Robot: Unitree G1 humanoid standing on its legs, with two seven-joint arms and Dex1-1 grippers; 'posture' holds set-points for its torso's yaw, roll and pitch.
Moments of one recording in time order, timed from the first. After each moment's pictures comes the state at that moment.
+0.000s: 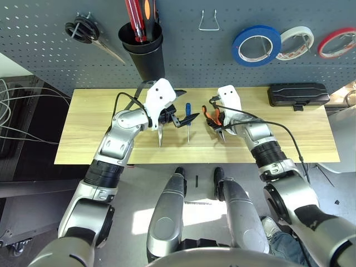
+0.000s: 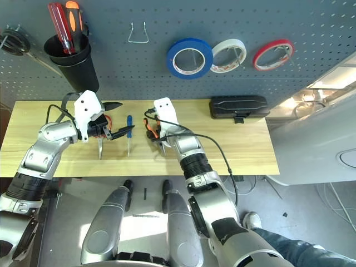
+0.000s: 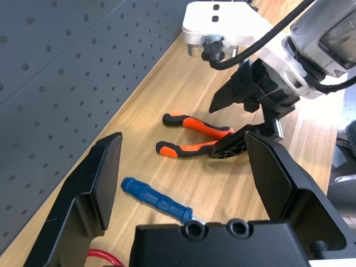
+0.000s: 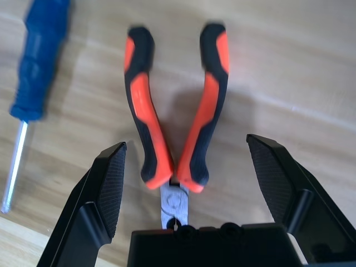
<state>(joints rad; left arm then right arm) -0.52 0.46 -0.14 0.08 -0.09 0.19 -0.80 -0.79 -0.07 0.12 0.60 0.02 0.76 0.21</state>
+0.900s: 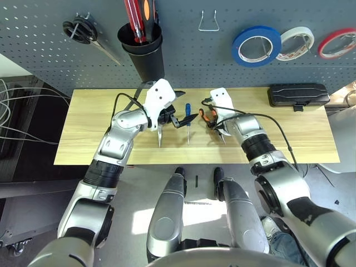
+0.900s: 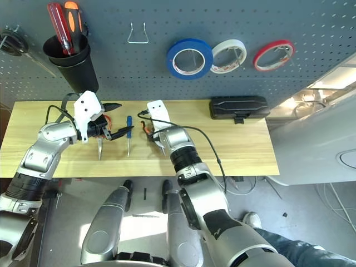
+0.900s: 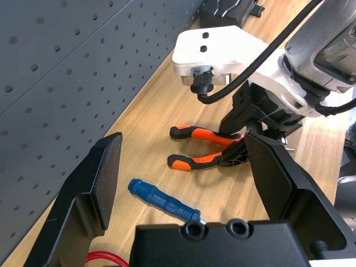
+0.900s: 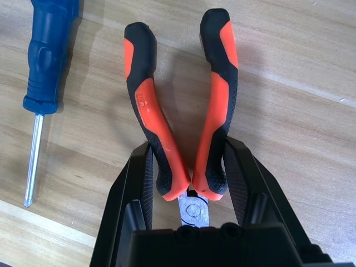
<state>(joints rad) -0.54 0.46 -0.14 0.10 -0.09 0.19 -0.79 -0.88 -0.02 0.10 0.68 0.00 0.88 0.21</state>
